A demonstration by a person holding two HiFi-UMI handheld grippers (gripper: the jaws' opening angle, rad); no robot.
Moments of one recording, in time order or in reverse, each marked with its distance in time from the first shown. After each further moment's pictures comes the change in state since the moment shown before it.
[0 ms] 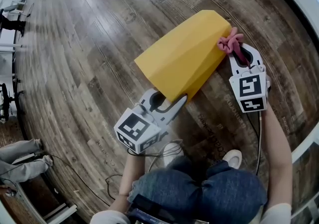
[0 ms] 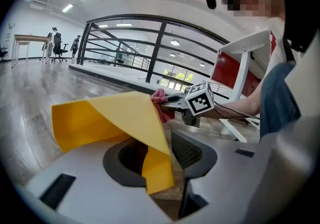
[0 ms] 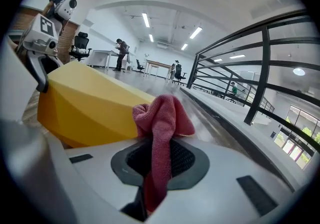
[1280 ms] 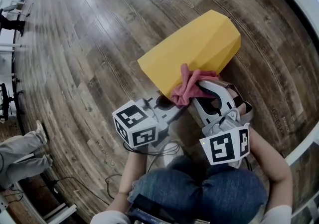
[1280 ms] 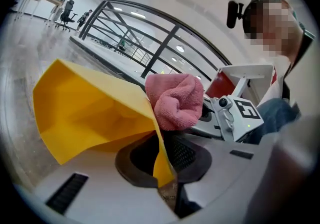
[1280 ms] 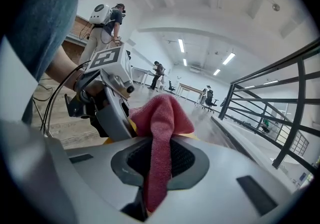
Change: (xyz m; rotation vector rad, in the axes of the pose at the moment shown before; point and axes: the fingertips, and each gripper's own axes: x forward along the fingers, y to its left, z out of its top) left arm 0.012 -0.019 0.006 -0.242 -0.004 -0.190; right arm -0.083 0.145 0.085 -0.261 -0.269 0.305
